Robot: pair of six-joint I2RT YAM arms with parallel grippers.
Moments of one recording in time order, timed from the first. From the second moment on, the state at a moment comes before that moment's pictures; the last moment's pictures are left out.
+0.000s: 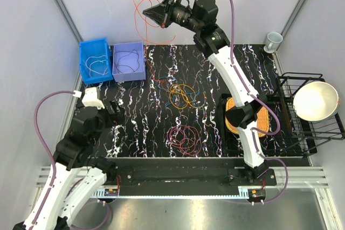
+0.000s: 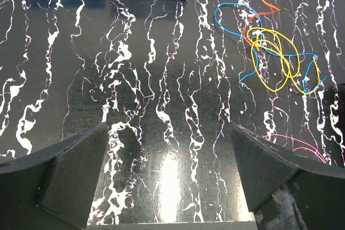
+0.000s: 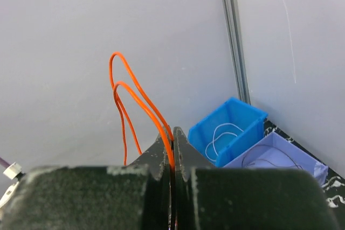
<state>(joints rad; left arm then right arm) -0.39 0.49 0.81 -0.78 -0.28 -0.40 0.61 2.21 2.72 -0.26 -0.51 0.40</state>
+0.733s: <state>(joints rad) -0.39 0.49 0.81 -0.78 -0.30 -0.40 0.67 2.47 2.75 0.24 -0.37 0.46</state>
